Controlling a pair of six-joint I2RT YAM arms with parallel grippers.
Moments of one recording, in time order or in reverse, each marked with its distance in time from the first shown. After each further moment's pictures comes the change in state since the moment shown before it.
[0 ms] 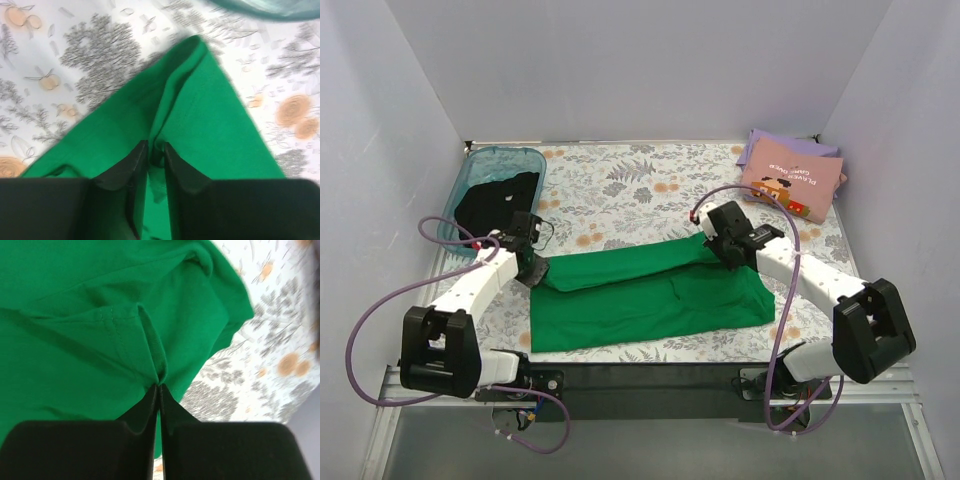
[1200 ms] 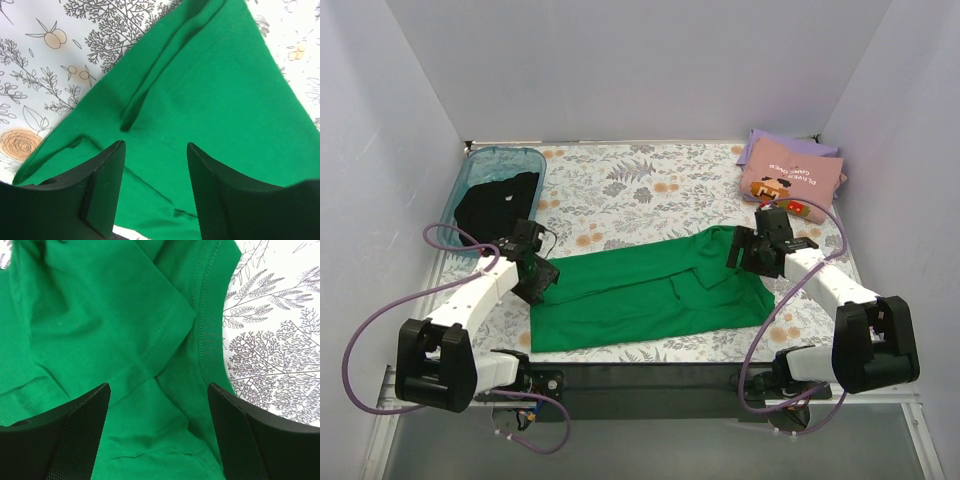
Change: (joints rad) left arm -0.046 -0.076 -0.050 -0.086 0.090 0.017; right arm -0.314 -0.078 -0.179 0.119 -0.234 0.713
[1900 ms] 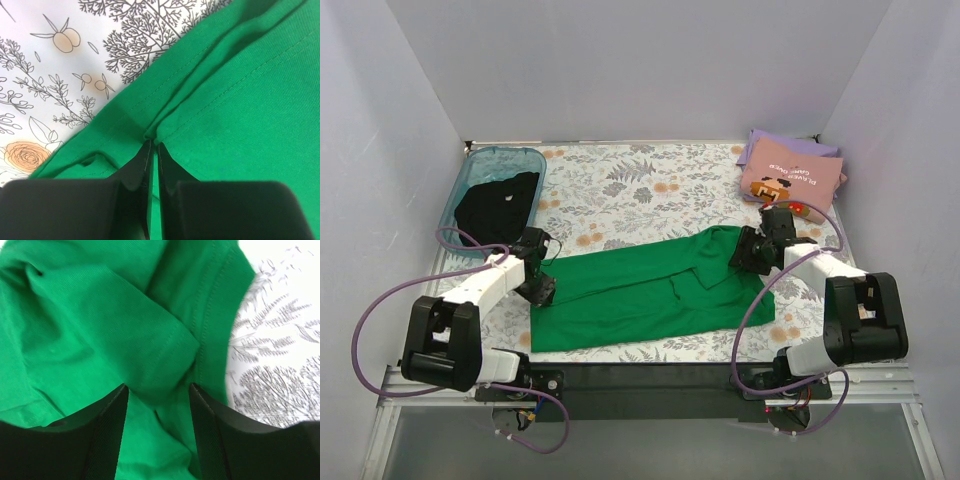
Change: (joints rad) left arm 0.000 0.110 -0.069 0.057 -0.010 -0.006; right arm -0.099 0.129 -0.037 0.164 -0.152 -0.006
